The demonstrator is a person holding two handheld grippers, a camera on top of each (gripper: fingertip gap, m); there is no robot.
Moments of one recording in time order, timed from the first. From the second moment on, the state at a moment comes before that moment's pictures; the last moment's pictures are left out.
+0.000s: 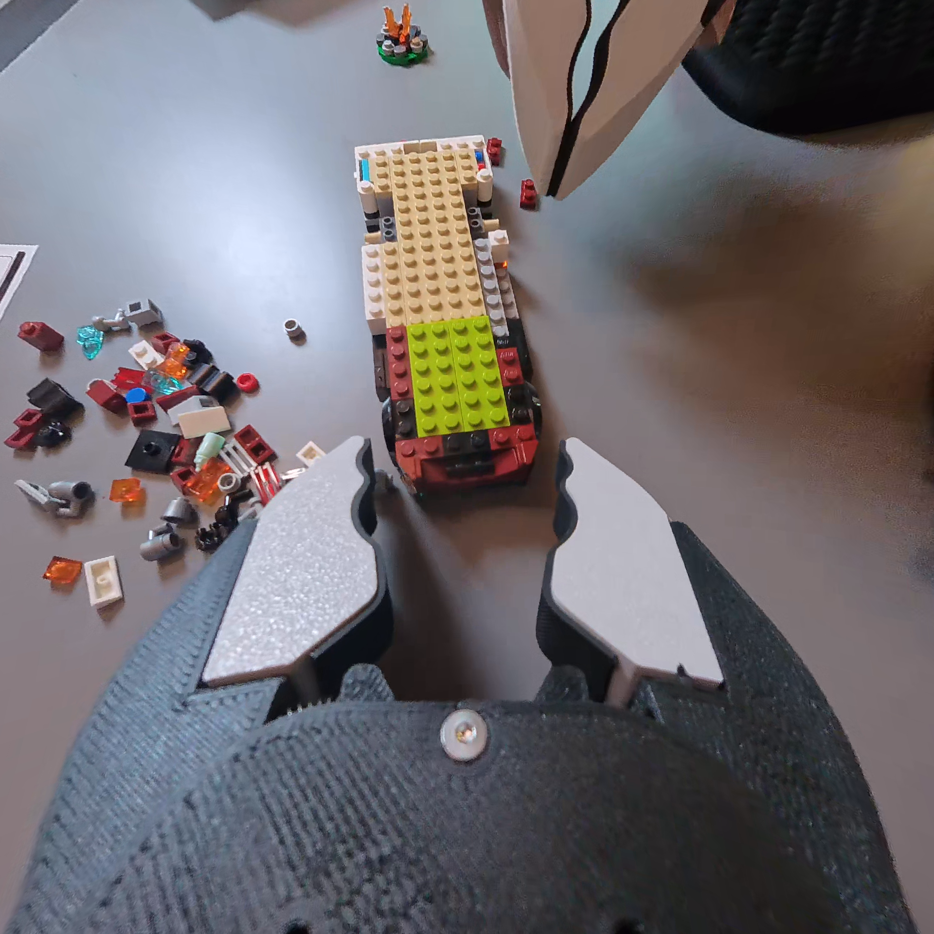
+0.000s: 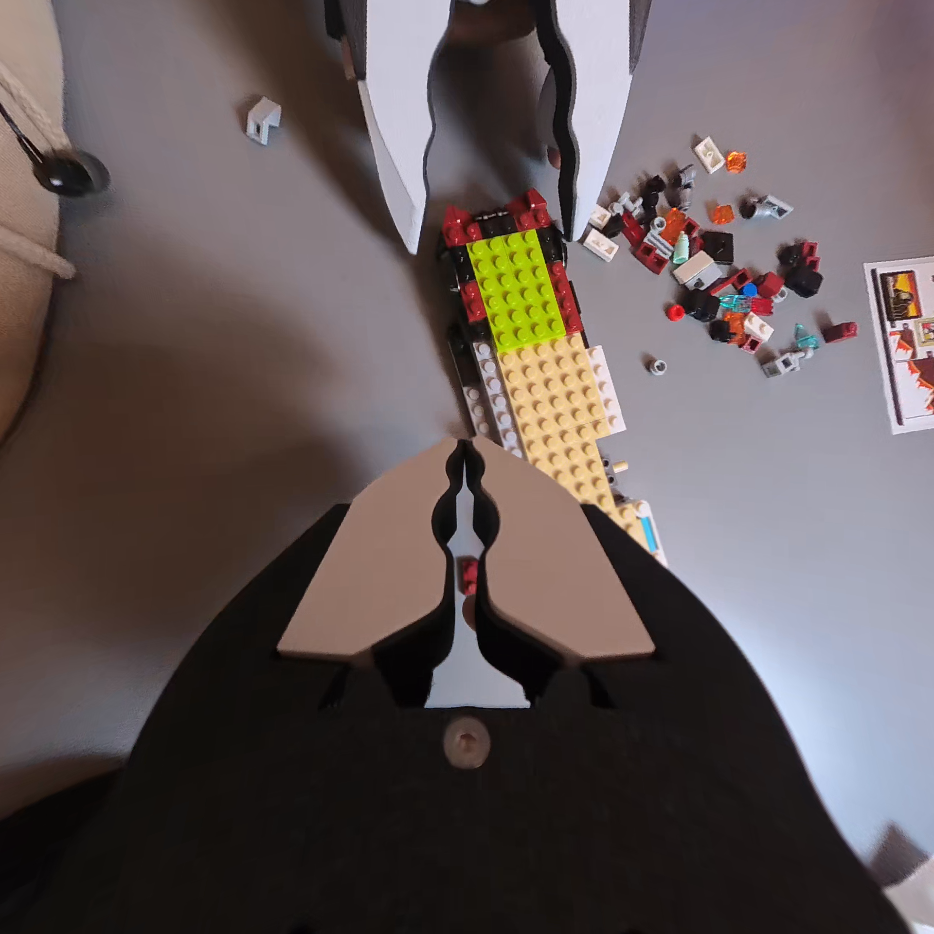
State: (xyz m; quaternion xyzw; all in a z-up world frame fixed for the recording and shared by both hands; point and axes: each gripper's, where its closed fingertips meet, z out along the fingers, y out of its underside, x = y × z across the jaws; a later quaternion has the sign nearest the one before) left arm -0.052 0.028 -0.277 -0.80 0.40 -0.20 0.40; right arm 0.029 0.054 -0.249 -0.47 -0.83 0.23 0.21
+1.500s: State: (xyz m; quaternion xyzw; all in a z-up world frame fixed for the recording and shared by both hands) left arm -0.051 0.030 -0.275 -0.79 0.40 -0.20 0.41; right arm -0.012 0.039 -0.269 -0.43 -0.85 0.23 0.19
